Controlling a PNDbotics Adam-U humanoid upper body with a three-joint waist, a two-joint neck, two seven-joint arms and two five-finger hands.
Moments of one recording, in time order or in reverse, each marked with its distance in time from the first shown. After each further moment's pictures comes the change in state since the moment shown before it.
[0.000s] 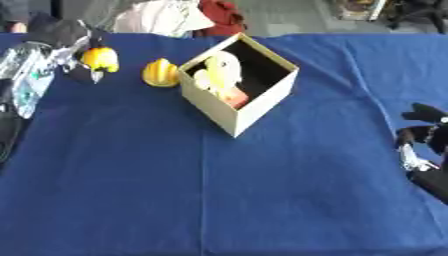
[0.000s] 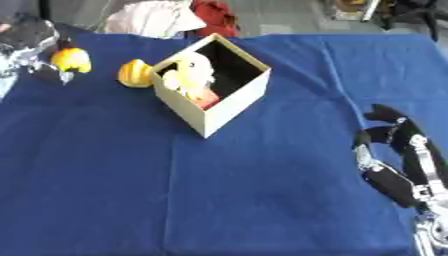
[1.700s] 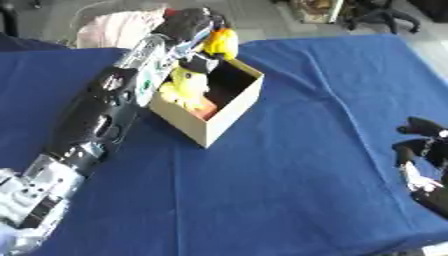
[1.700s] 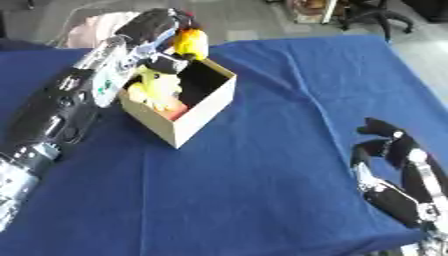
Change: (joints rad) left arm -0.165 -0.301 -0.104 0.169 -0.057 -0.115 0.134; right arm -0.059 0.018 0.074 0.006 -0.037 -0.013 0.083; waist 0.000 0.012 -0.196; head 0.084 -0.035
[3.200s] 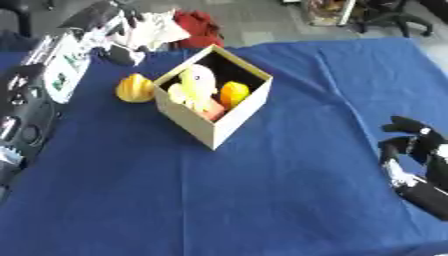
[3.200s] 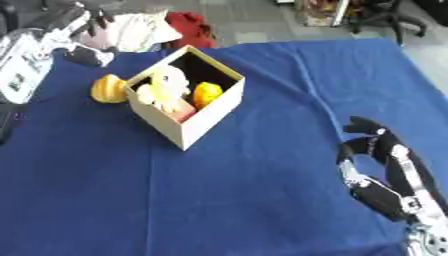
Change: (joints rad) left arm 0.087 0.211 0.113 0.022 0.145 0.145 -0.179; right arm 0.006 -0.001 -0.014 0.011 0.019 0.001 -0.008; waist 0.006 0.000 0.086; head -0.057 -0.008
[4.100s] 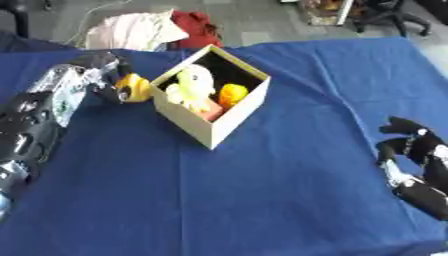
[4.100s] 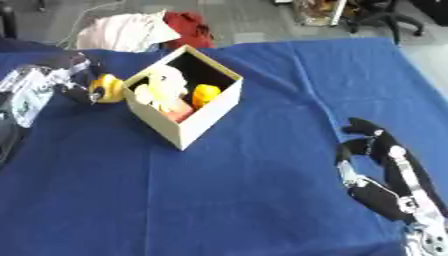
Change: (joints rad) left arm 0.026 -0.042 0.014 0.146 -0.113 -0.047 -0.065; right arm 0.001 0.000 0.000 0.008 -0.001 0.000 -0.001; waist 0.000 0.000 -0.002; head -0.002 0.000
